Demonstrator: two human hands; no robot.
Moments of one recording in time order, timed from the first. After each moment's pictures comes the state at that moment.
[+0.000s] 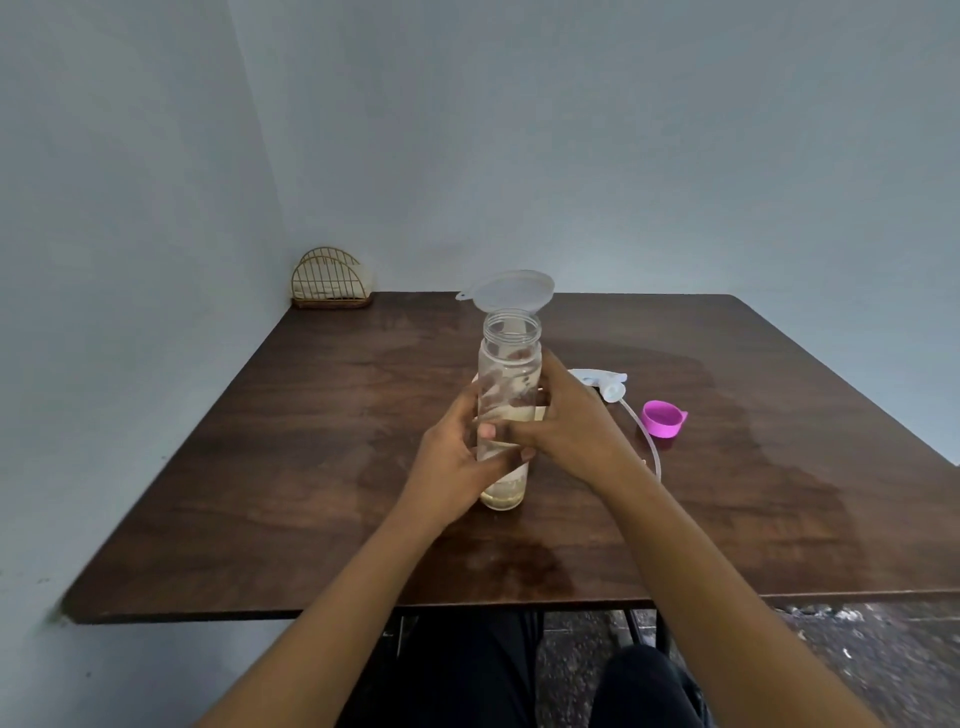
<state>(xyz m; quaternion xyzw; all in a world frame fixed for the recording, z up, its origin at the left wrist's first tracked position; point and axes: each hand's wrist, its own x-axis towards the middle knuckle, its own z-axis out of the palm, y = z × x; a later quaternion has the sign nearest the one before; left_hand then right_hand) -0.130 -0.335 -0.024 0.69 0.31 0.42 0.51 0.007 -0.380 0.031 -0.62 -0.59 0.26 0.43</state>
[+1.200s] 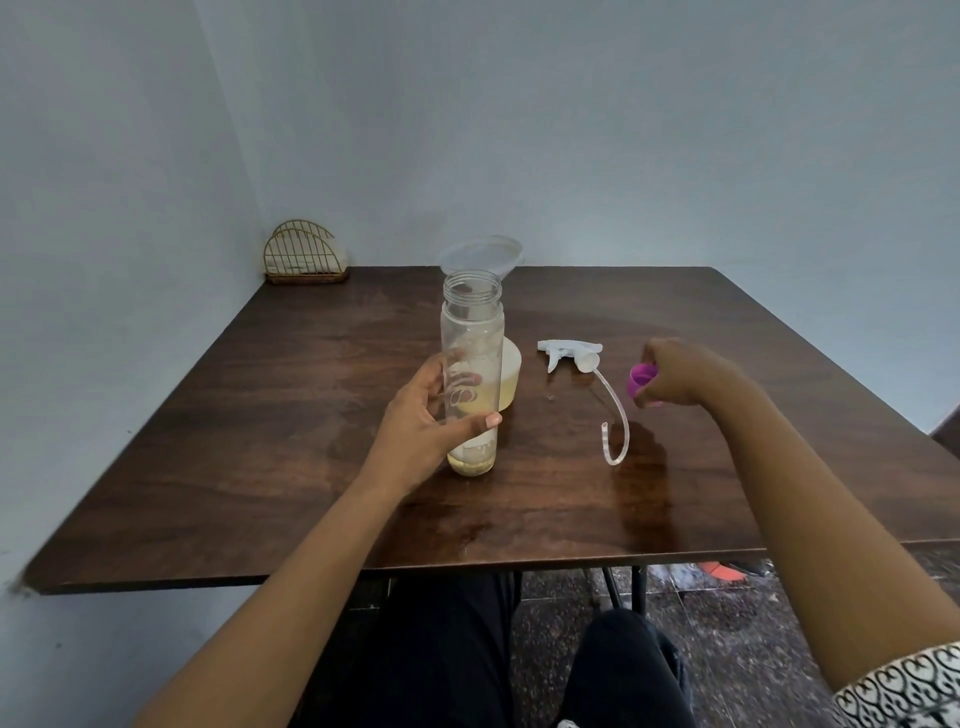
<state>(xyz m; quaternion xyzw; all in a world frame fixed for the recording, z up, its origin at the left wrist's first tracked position) -0.126 -0.328 -0.033 0.67 0.34 0.41 0.52 0.169 -0.369 0.017 -0.83 -0.55 0.06 0.04</state>
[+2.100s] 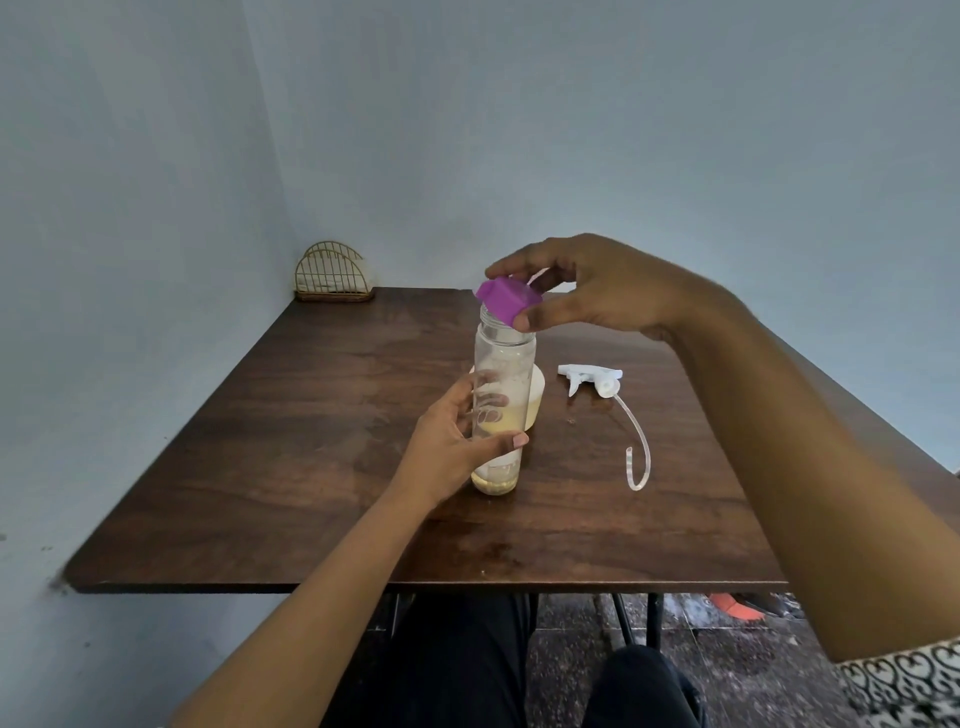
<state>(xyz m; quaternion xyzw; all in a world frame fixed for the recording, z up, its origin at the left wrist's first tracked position) -0.128 -0.323 -0.035 0.67 0.33 0.40 0.53 0.033 -0.374 0.145 -0.57 -0.76 0.20 0.26</state>
